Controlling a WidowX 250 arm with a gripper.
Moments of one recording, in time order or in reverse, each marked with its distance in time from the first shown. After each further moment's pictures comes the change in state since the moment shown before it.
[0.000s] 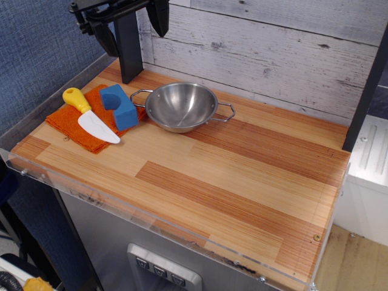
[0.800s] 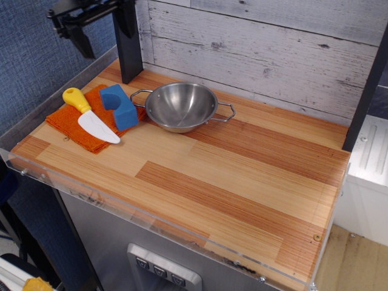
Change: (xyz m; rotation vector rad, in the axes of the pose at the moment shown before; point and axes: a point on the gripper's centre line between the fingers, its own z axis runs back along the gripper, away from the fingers) arm 0.057 0.038 -0.039 0.078 0.060 0.179
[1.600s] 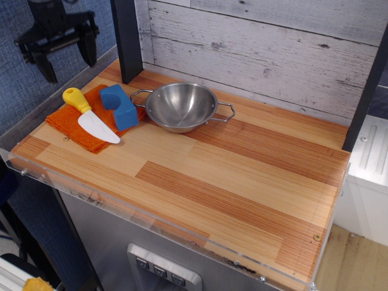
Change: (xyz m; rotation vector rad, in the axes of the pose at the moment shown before) arm 0.038 0.045 -0.053 0.123 0.020 -0.023
